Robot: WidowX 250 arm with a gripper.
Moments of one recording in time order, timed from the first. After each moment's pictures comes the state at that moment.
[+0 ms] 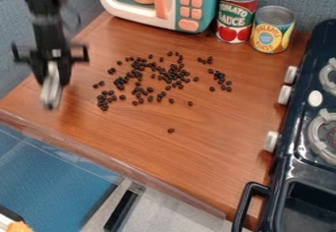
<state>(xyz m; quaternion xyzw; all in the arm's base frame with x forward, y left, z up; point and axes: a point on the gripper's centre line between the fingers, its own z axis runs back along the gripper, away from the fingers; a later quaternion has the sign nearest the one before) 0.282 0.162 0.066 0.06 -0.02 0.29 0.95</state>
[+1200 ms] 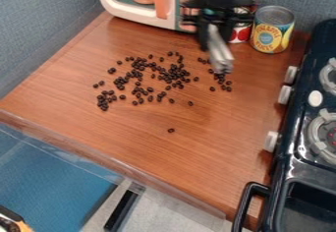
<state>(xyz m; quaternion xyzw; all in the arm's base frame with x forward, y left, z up) 0.406 -0.048 0.079 0.04 -0.03 0.32 0.95</state>
